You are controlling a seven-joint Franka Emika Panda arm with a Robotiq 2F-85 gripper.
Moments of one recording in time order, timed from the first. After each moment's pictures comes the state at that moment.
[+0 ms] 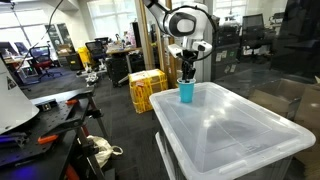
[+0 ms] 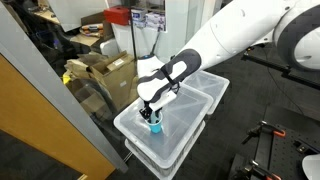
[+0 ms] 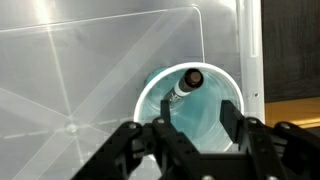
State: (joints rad) arm 0.08 0.96 0.05 -1.47 0.18 2.33 0.17
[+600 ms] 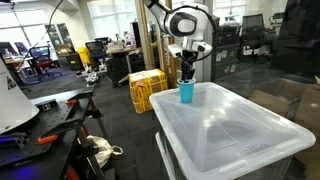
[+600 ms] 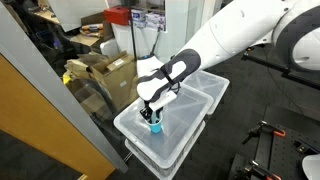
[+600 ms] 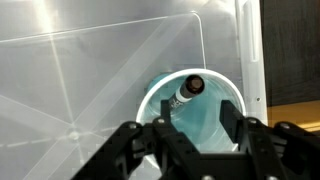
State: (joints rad) arm 0.07 0.97 0.05 -1.46 0.18 2.29 0.18
